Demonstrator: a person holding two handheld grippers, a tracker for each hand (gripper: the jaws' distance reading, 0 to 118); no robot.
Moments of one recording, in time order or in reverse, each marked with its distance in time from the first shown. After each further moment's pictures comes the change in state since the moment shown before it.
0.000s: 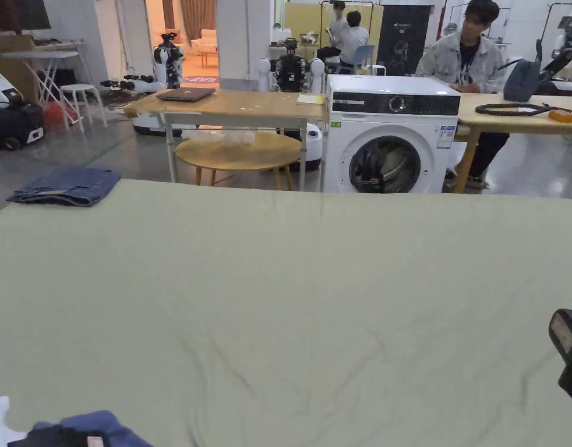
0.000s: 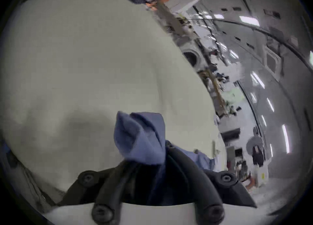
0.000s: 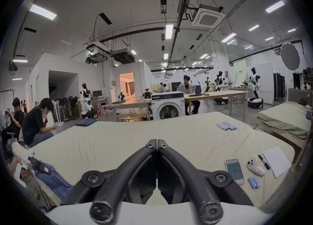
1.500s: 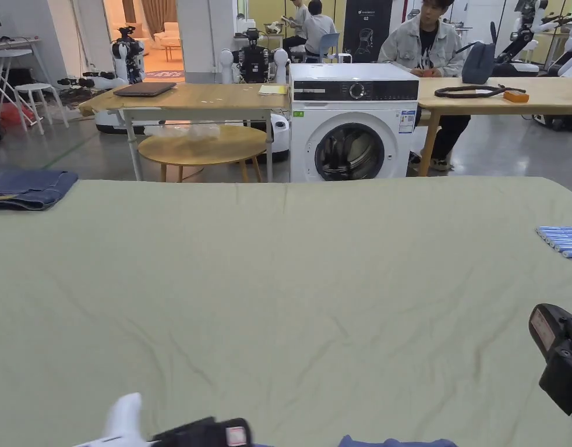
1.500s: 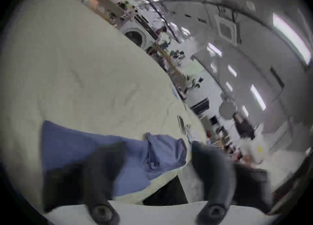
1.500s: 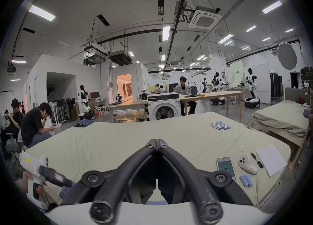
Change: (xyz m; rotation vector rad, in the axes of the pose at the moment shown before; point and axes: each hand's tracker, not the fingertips) left arm 0.052 -0.061 -0.100 -0.120 -0.402 -0.181; right arm 0.030 -0.008 0.029 0.016 -0.027 -0.012
